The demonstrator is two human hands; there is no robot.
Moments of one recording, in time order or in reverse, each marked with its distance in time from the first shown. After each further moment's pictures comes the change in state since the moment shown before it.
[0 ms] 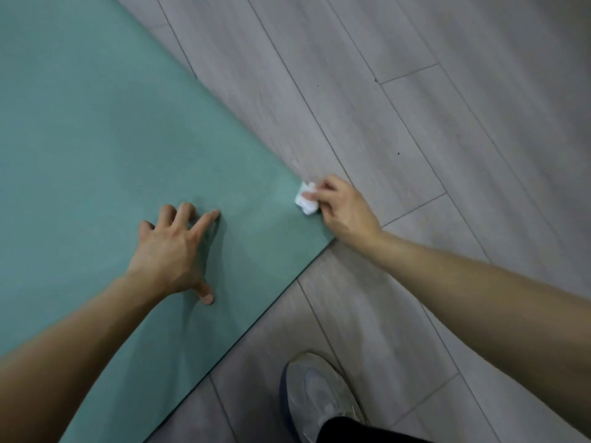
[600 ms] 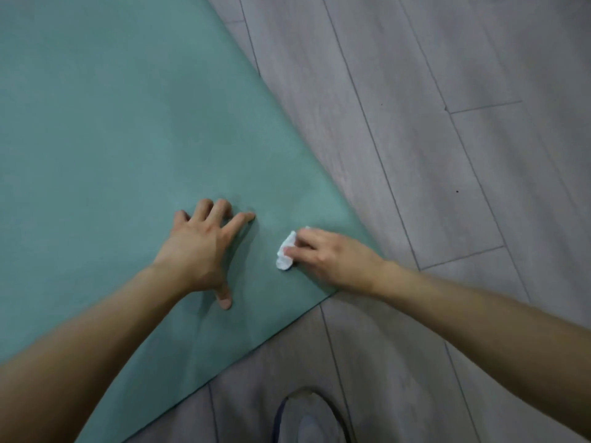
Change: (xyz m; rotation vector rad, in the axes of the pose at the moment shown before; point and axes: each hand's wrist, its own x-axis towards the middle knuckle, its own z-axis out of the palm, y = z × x) left_hand 0.004 0.000 0.002 -0.056 0.037 0.005; right_hand 0.014 -0.039 0.035 -0.083 -0.297 -0.702
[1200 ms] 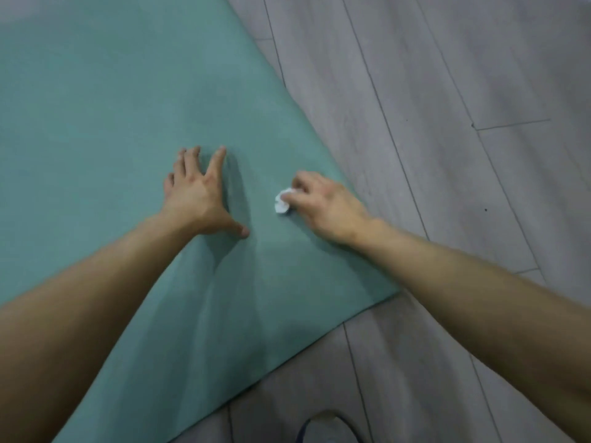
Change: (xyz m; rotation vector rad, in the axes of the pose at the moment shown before) left_hand 0.054 -0.064 -0.024 -0.439 0.183 -0.396; right_hand 0.107 0.038 -0.016 -0.138 0.244 0.042
